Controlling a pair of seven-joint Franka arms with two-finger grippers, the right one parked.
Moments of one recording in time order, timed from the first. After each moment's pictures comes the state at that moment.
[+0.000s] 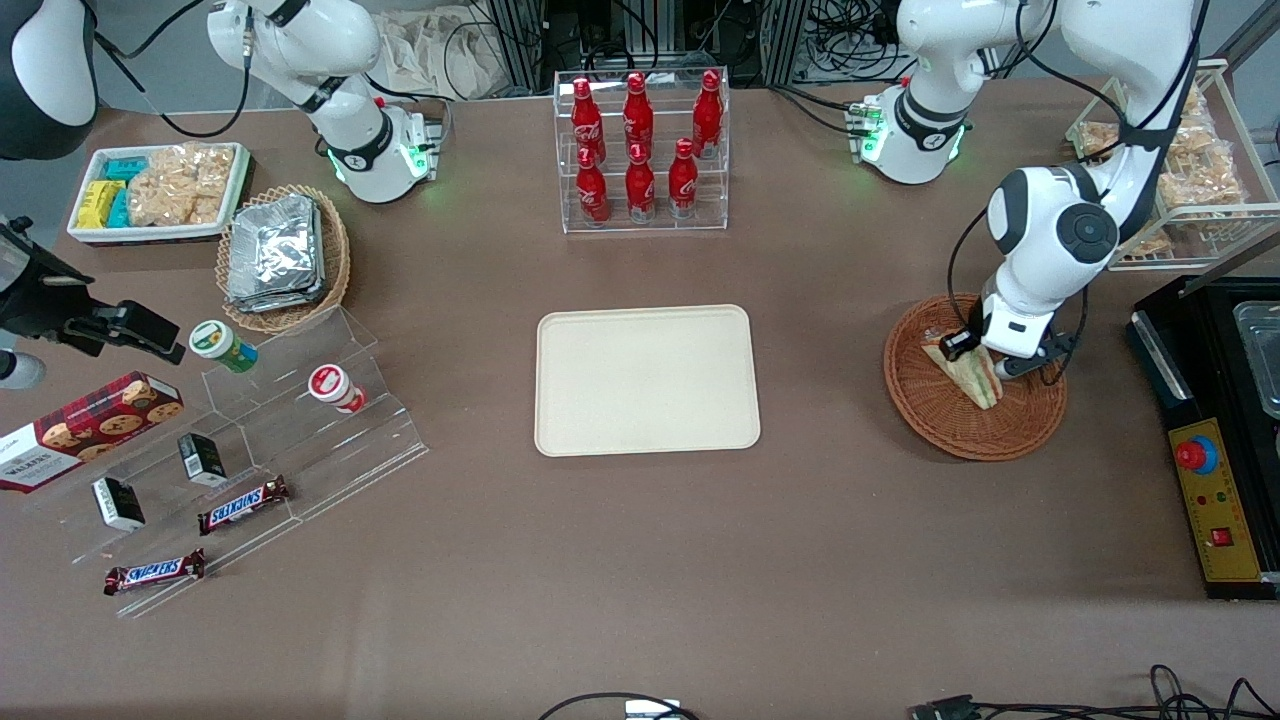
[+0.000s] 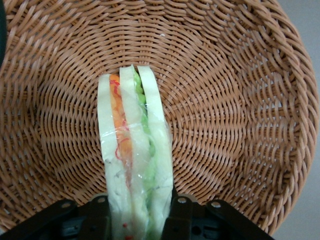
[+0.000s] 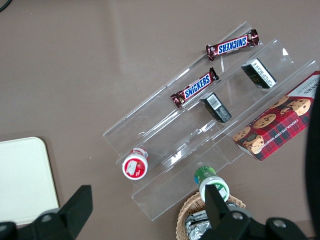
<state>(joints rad) 0.14 0.08 -0.16 -2.58 0.03 2.66 -0.44</state>
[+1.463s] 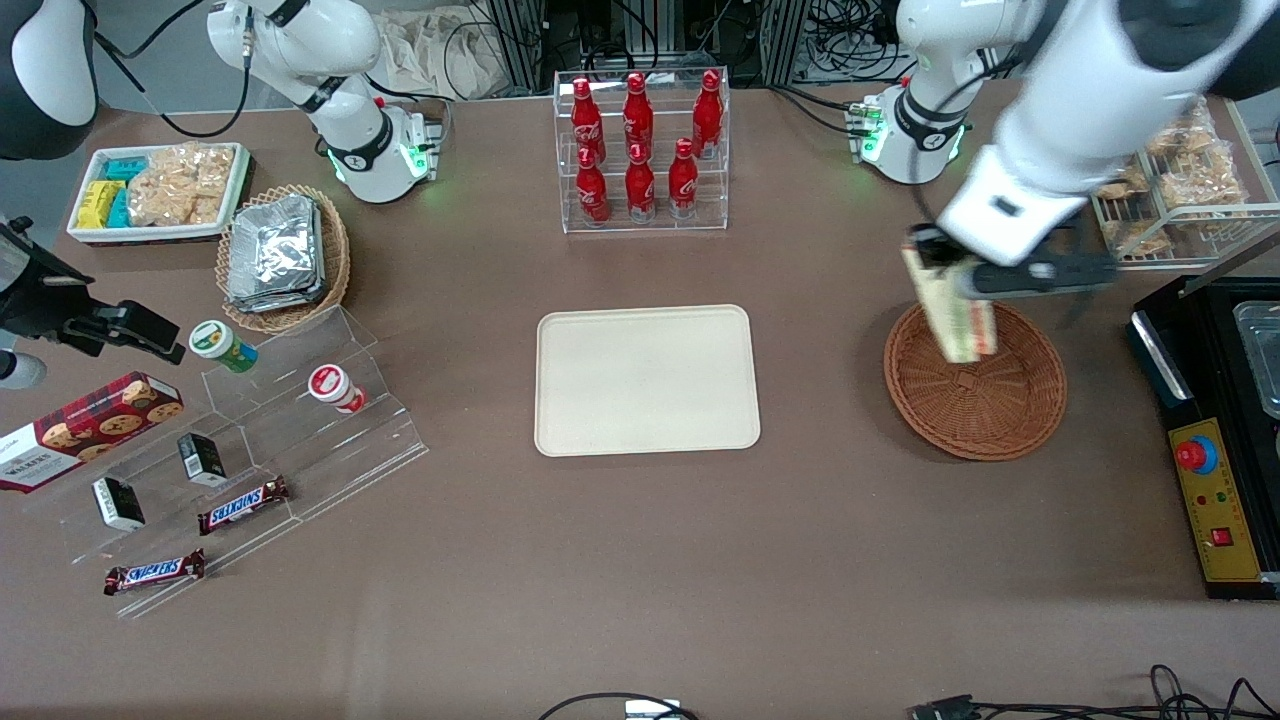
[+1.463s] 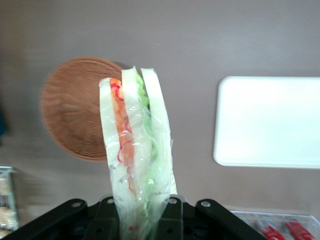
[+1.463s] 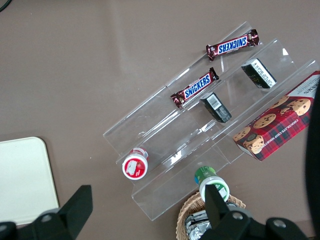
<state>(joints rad) 0.11 0.04 -0.55 -1.59 0.02 1.51 -0.48</state>
